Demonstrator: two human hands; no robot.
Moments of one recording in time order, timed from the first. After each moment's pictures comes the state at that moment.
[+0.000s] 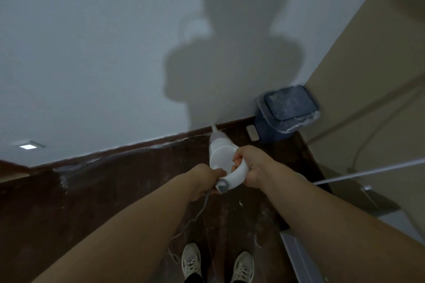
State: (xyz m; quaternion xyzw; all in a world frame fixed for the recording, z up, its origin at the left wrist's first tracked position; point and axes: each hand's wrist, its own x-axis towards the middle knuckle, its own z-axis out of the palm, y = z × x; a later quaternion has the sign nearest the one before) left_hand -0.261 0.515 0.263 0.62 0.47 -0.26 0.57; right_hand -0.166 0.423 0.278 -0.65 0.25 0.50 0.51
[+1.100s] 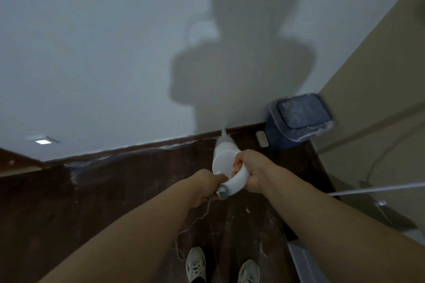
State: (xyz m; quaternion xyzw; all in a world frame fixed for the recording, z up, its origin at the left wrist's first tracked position) left_hand -0.277 0.546 0.256 0.59 0.49 -0.25 0.59; right_hand -0.176 0.462 0.277 -0.68 0.23 0.51 0.48
